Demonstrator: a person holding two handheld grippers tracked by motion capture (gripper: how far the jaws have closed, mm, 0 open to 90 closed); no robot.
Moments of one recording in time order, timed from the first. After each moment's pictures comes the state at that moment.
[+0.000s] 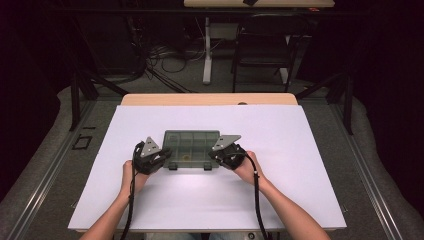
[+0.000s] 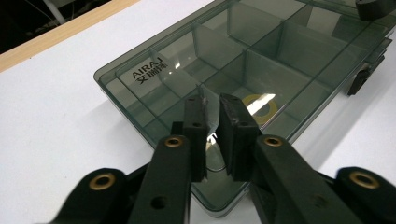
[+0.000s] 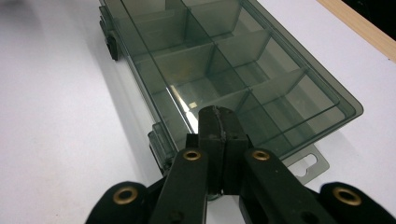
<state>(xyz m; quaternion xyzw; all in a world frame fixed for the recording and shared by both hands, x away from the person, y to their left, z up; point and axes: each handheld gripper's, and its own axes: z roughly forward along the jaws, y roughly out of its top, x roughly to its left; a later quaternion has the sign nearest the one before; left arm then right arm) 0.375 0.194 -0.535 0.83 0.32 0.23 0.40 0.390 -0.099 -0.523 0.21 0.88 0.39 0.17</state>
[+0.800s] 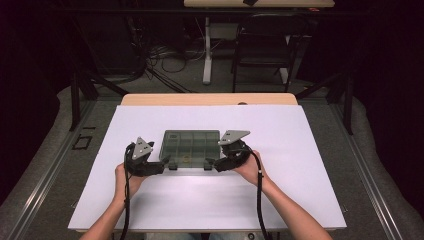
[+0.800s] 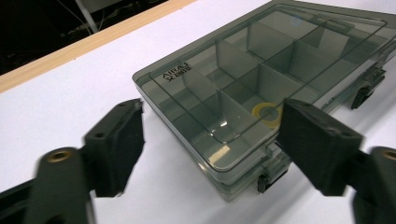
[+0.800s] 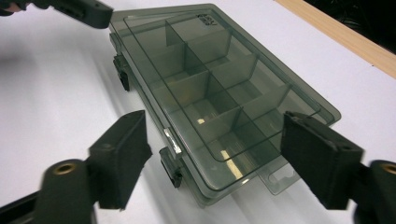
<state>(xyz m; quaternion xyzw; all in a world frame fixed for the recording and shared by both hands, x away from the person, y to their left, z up) 0.354 0.206 -0.516 0.80 0.35 0.26 0.41 0.384 -0.111 -0.501 0.24 0.85 0.43 0.16</state>
